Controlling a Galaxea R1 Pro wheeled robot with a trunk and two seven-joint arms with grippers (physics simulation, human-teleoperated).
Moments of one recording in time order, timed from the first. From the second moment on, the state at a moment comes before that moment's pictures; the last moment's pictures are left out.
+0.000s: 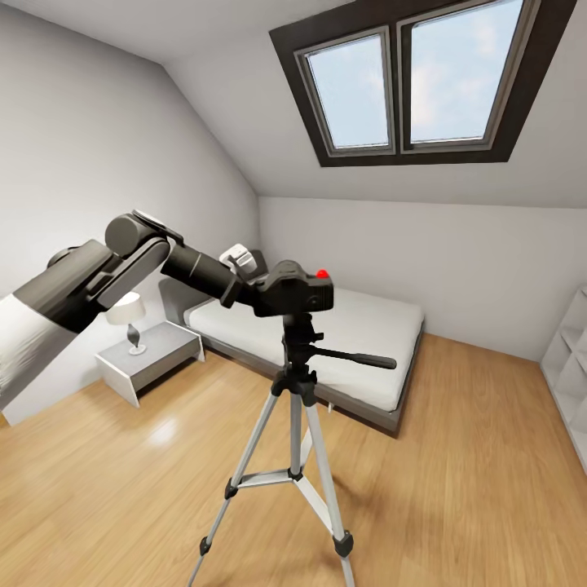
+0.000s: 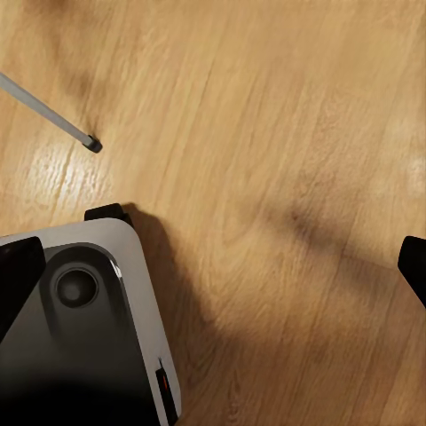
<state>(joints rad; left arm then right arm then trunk) -1.48 0.38 -0.86 -1.19 0.62 1.04 -0.97 -0.15 -0.17 0.09 0.07 -0.32 -0.29 0.02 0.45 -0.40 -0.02</state>
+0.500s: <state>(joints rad) -1.48 0.38 -0.86 -1.18 0.61 1.04 -0.97 -0.15 -0.17 0.09 0.07 -0.32 -0.29 0.02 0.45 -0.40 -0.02</state>
